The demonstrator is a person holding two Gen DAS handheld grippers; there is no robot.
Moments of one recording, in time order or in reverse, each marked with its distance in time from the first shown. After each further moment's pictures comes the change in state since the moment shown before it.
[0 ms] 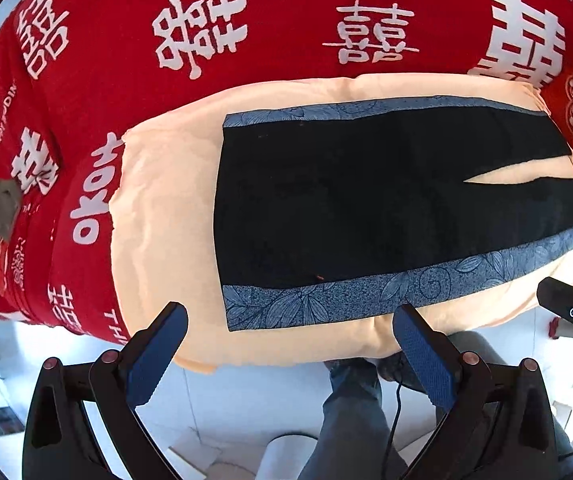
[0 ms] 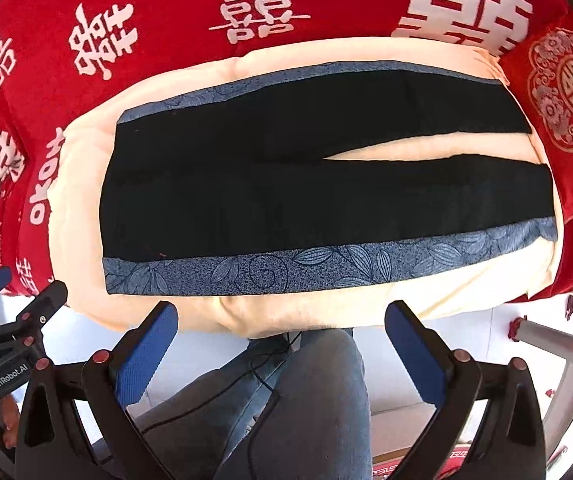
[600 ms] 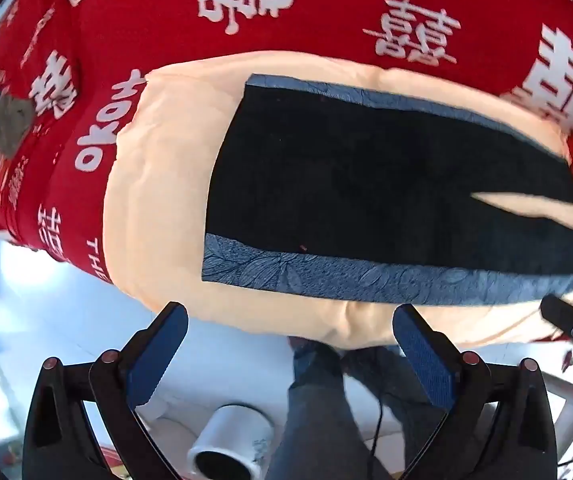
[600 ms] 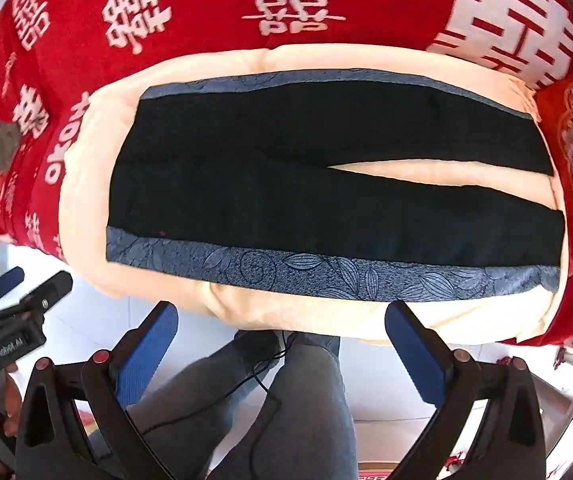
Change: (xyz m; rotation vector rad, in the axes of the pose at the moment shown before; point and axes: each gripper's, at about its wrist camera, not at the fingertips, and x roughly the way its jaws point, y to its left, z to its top) left arm 0.006 -0.002 -0.032 -0.209 0.067 -0.012; right arm -0.003 -0.020 0.017 -0.148 0.035 0.045
